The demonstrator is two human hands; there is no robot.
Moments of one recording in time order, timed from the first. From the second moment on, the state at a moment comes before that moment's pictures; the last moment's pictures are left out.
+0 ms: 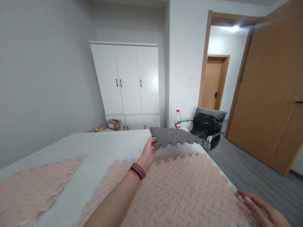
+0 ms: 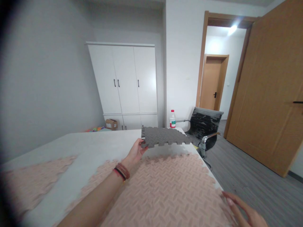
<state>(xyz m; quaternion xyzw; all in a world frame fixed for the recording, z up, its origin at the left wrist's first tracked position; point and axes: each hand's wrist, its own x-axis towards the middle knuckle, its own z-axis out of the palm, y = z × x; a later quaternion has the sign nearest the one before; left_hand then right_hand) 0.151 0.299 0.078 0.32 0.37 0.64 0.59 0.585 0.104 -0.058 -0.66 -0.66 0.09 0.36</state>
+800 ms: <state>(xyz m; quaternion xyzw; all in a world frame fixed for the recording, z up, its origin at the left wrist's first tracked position) 0.163 0.360 -0.010 0.69 0.63 0.29 0.23 0.511 0.372 -0.048 -0.68 -0.70 0.09 0.22</state>
